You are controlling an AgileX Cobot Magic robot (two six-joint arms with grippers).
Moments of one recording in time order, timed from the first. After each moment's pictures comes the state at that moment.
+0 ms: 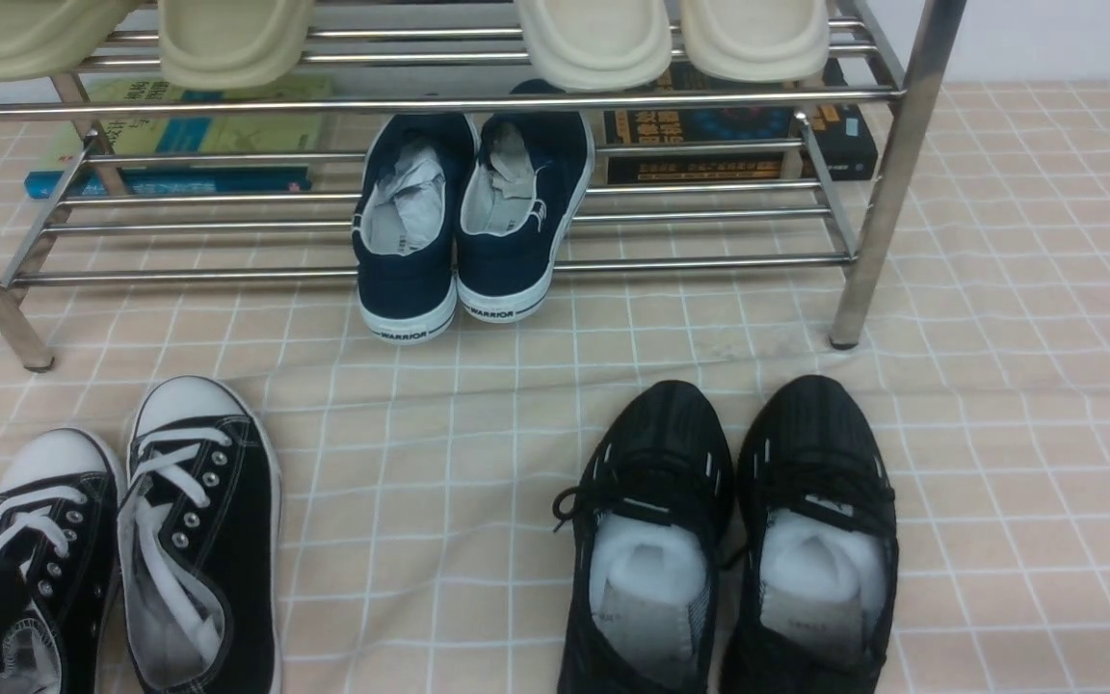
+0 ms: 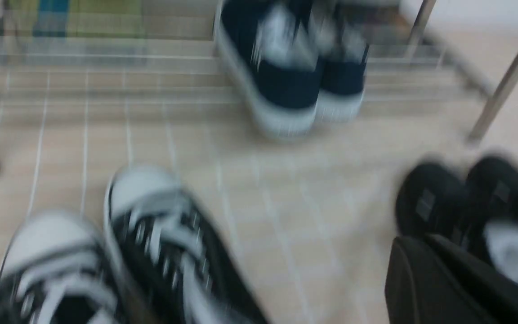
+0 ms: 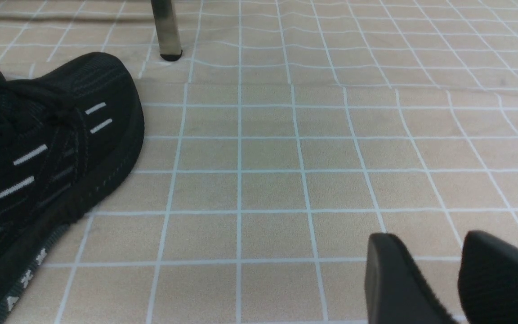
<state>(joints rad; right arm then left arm) -0.07 -0.01 0.01 0.05 0.39 -0.04 -0.37 0.14 -0.39 0.03 0.52 -0.19</state>
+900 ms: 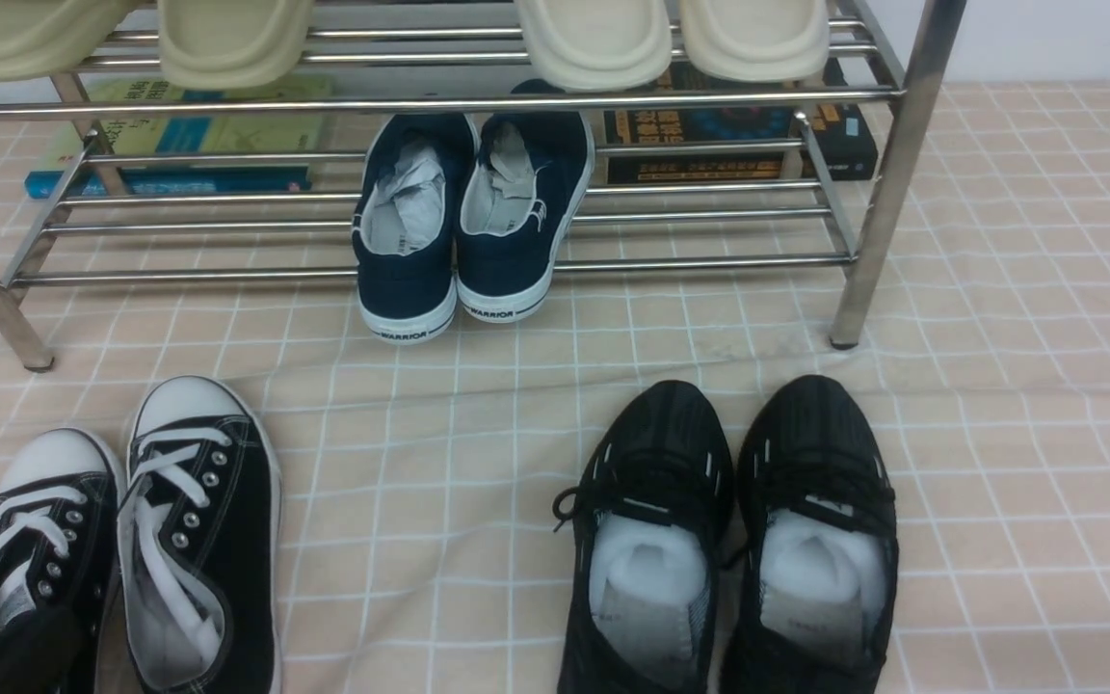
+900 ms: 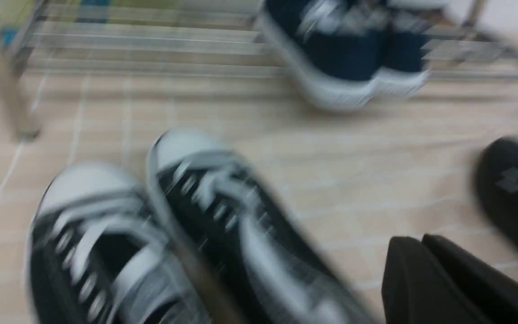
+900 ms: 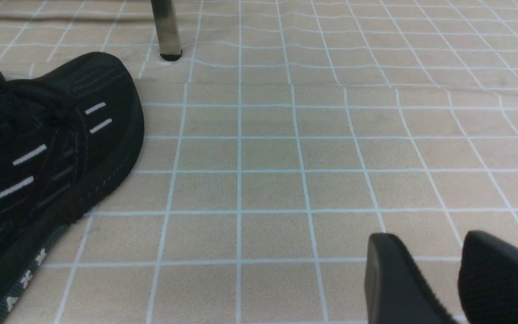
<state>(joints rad) -0.07 -0.01 0.01 0.05 0.39 -0.04 -0.23 0.09 -0.07 0.05 0.32 -0.17</state>
